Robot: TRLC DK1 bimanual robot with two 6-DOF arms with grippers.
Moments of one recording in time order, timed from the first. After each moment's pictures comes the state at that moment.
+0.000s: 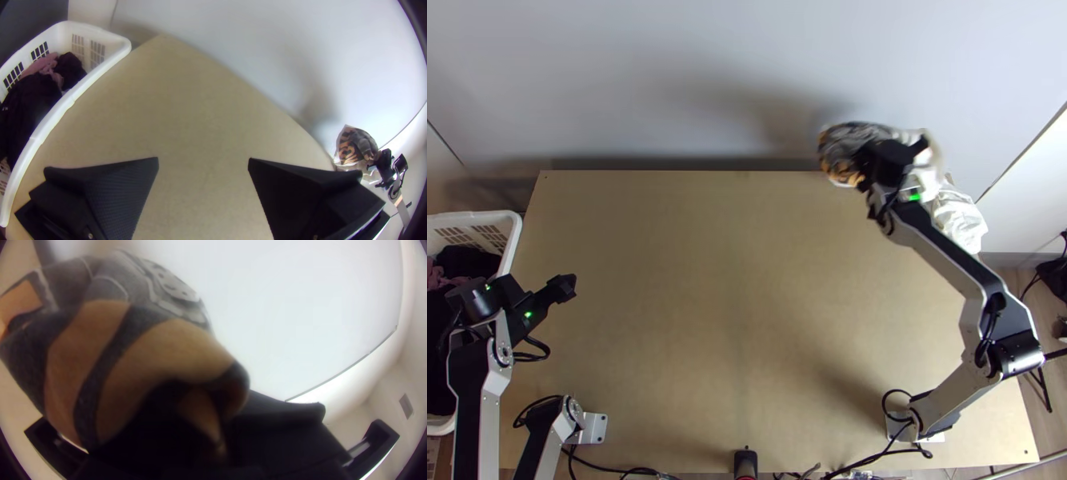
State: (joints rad) left arm 0.42 0.74 0.63 -0.55 0.36 -0.29; right arm 0.27 1.74 1.37 0.24 0.66 -0.97
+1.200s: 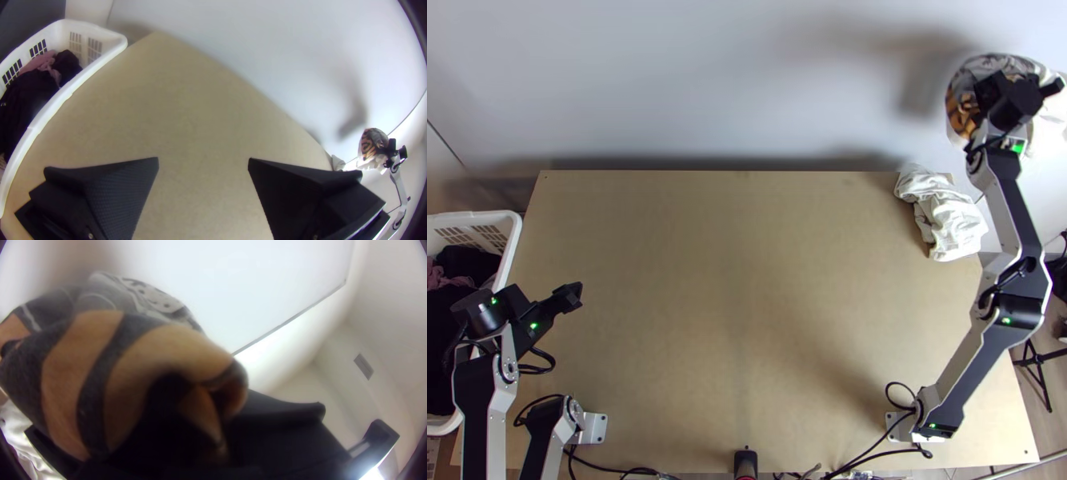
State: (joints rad) left arm 0.38 0.62 0.58 -0.59 0.35 -0.31; right arm -0.16 2.02 1.94 0.33 0.59 -1.16
